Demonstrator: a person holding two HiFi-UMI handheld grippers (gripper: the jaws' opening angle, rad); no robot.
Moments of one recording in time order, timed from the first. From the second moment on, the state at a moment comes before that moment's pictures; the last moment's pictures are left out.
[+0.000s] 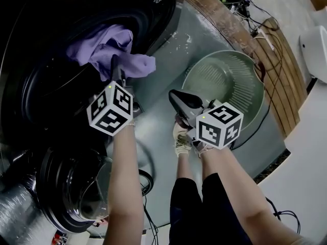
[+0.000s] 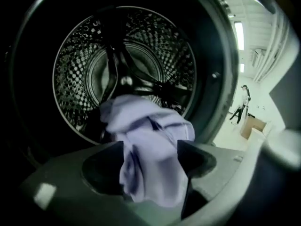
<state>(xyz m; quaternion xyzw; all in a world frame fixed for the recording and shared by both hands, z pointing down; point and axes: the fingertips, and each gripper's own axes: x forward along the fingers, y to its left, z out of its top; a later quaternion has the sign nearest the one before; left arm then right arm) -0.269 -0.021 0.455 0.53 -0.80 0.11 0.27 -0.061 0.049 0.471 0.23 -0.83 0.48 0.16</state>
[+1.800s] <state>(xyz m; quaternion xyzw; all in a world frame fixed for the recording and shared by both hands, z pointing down) -0.322 -0.078 0.439 0.51 -0.82 0.07 0.24 -0.070 0.035 0.468 0.25 -0.82 0.49 0.13</state>
